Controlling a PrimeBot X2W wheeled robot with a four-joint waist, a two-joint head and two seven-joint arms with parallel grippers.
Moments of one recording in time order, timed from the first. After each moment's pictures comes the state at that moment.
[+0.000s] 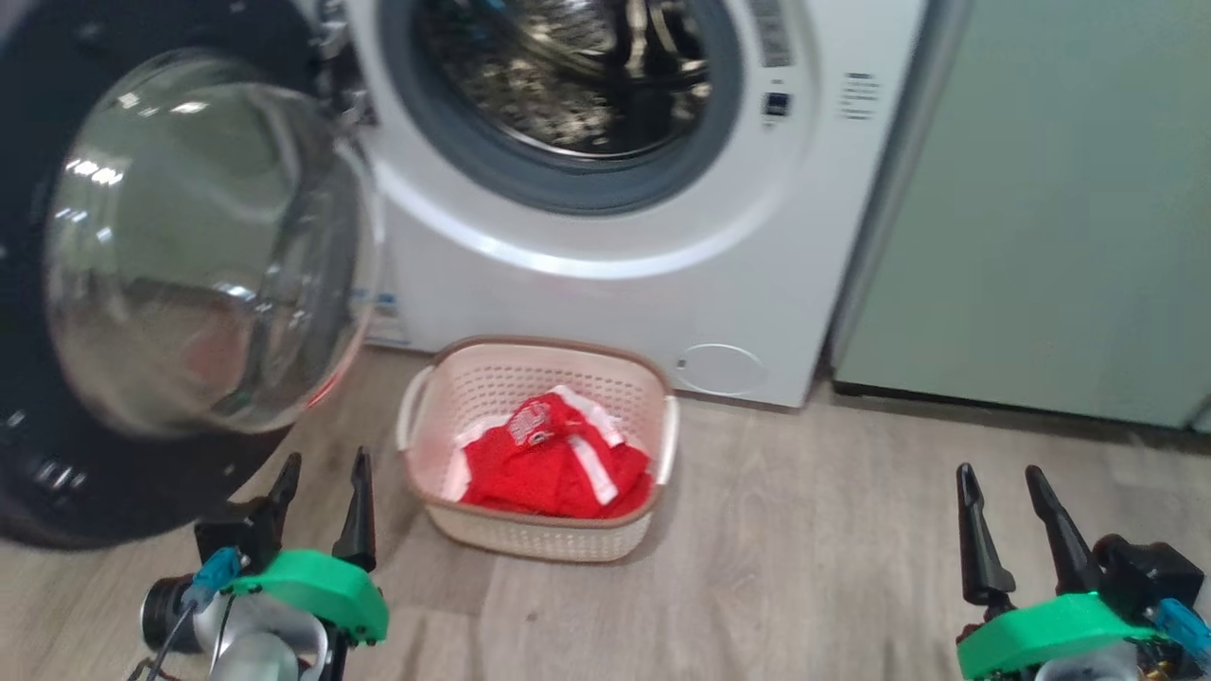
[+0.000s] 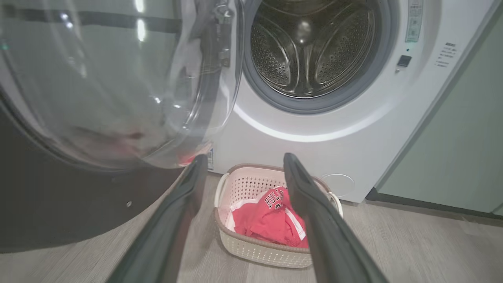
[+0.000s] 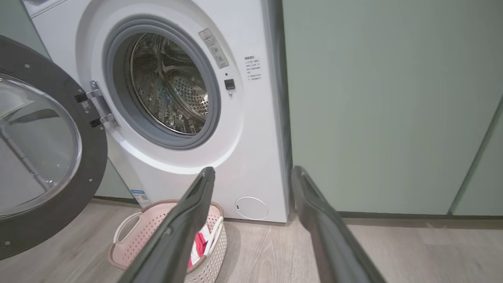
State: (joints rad) left arm -0.13 0.04 0.09 0.53 -0.15 -0.10 -0.25; right arm 0.01 -0.10 0.05 0.29 0.30 0.12 -0.26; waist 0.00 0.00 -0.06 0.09
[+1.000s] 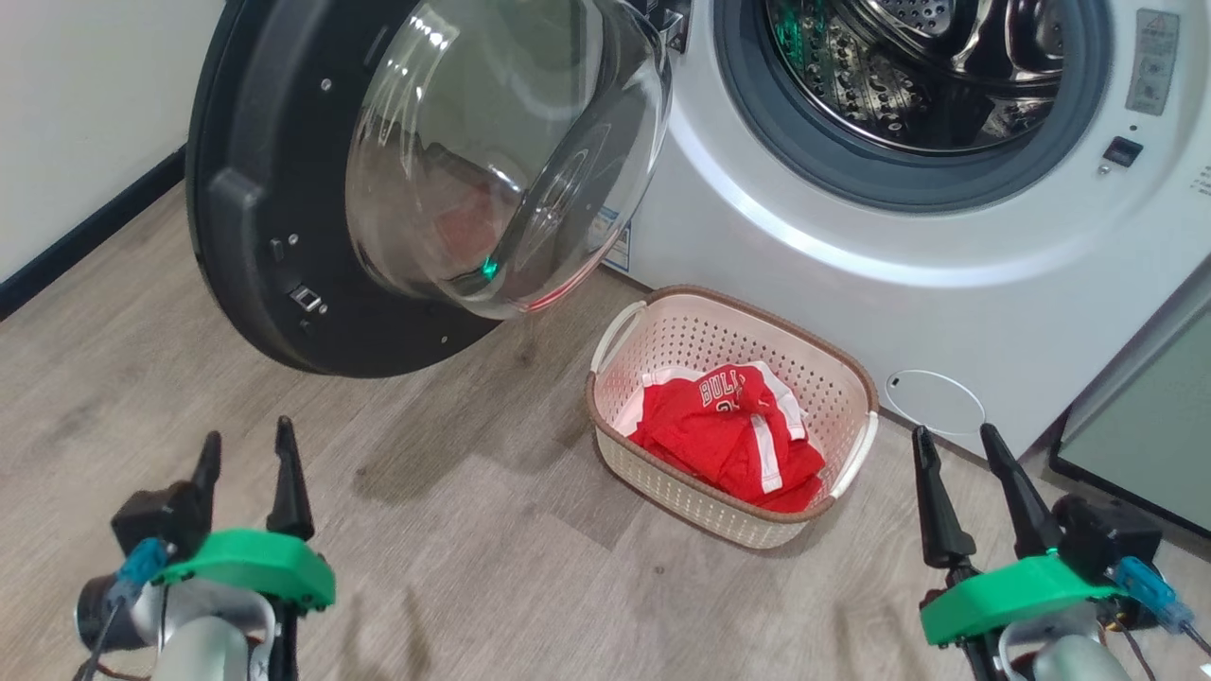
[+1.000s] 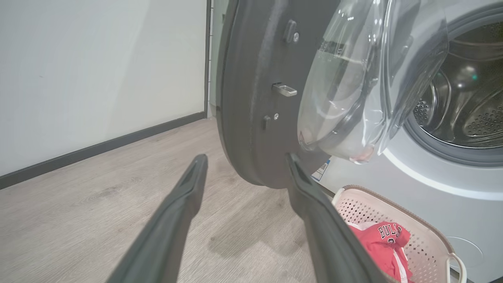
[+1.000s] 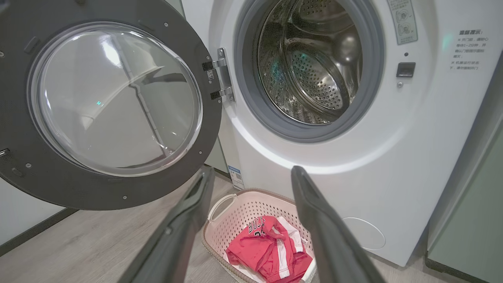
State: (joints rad) left arm -0.14 0.04 0.21 0.47 -0.17 -0.07 -0.25; right arm -0.07 -0.09 0.12 0.30 0.31 0.12 -0.26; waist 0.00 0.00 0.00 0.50
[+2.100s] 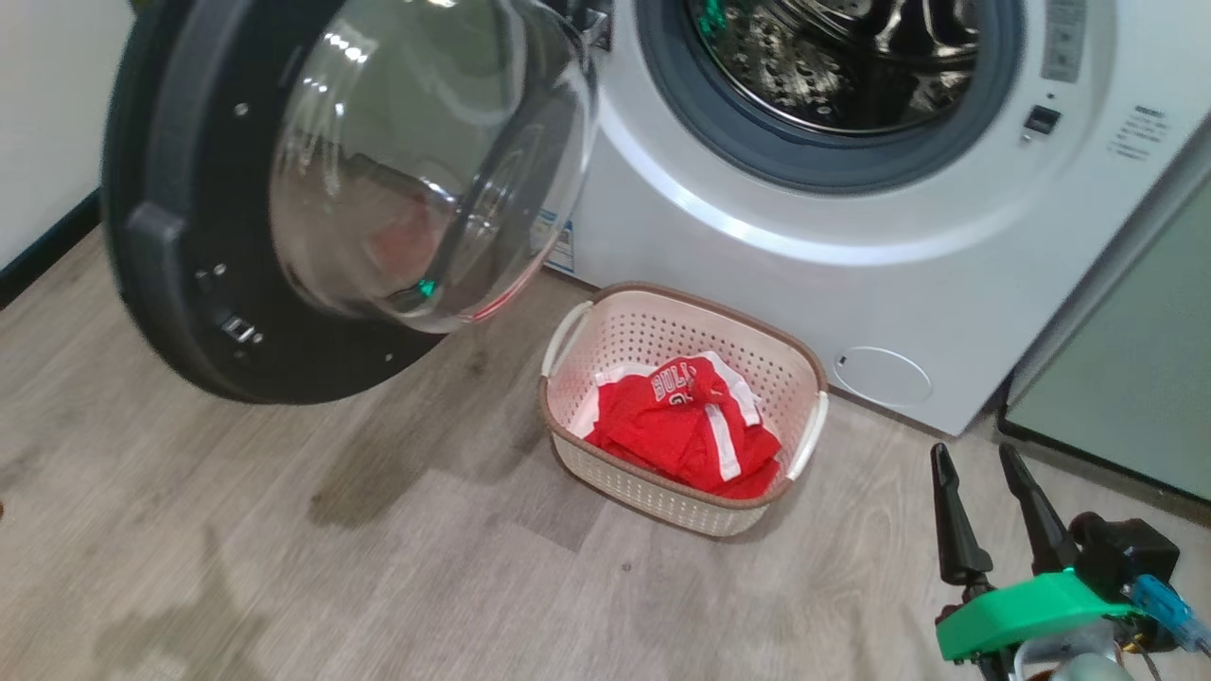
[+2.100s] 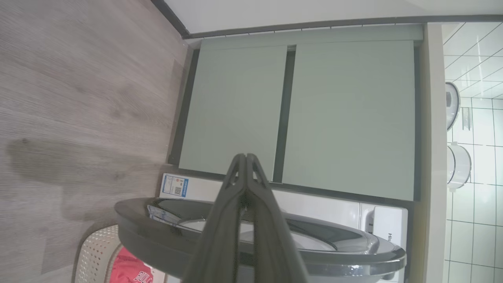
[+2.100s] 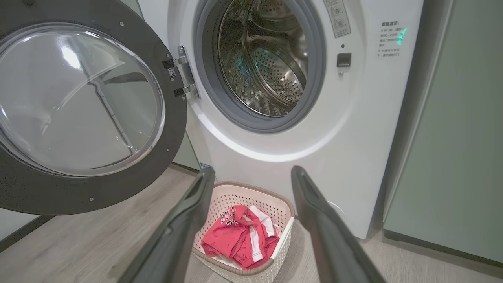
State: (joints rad) left arm -0.79 0.37 0.76 1.09 -1.09 -0.01 0.42; right arm -0.03 -0.09 0.09 0.30 0.31 0.12 -0.26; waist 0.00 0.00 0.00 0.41
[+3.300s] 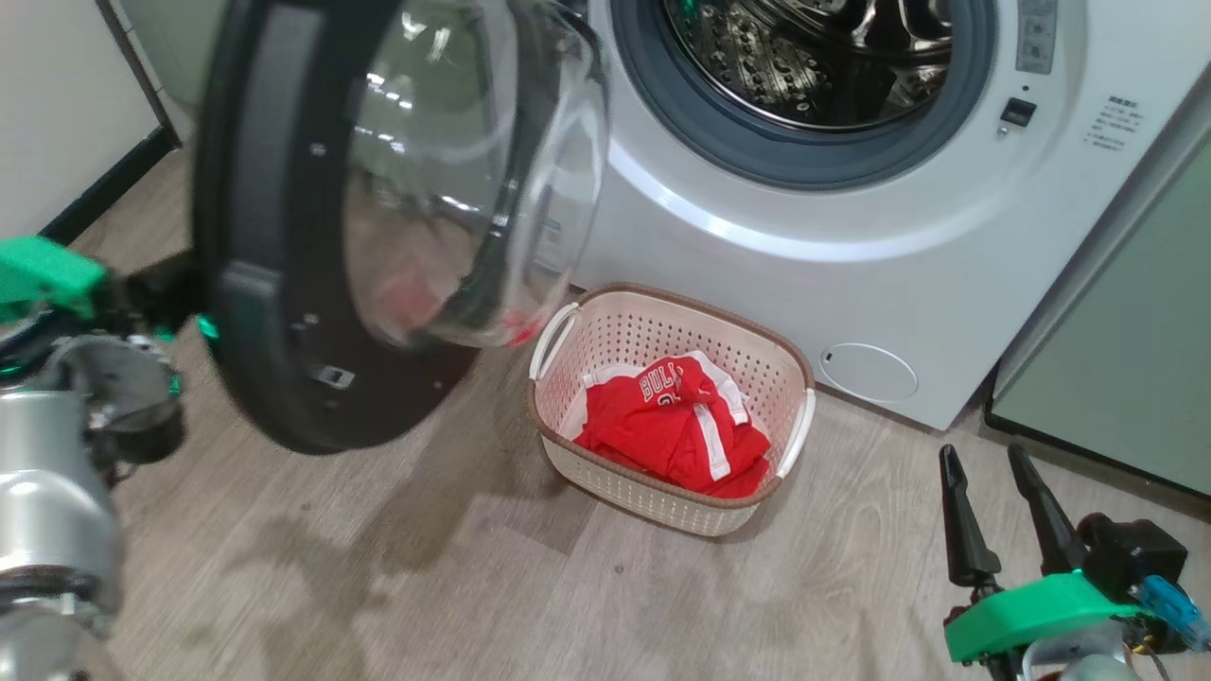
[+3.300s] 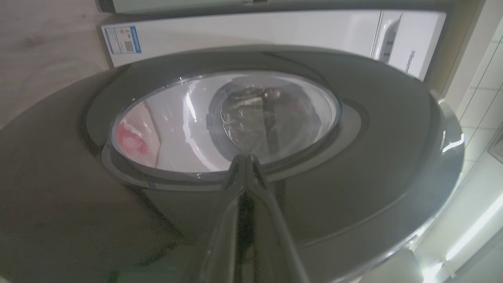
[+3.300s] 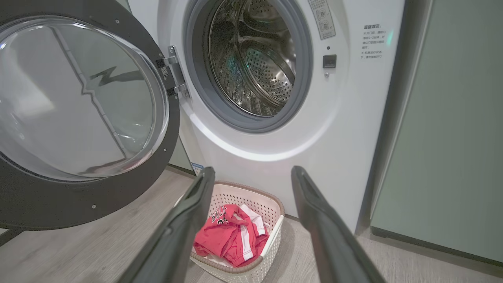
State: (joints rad) left arm -0.89 0.22 0.59 1.12 -1.11 -0.09 0.88; right arm -0.03 -0.11 0.09 0.30 0.31 0.12 -0.26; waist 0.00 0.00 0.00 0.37
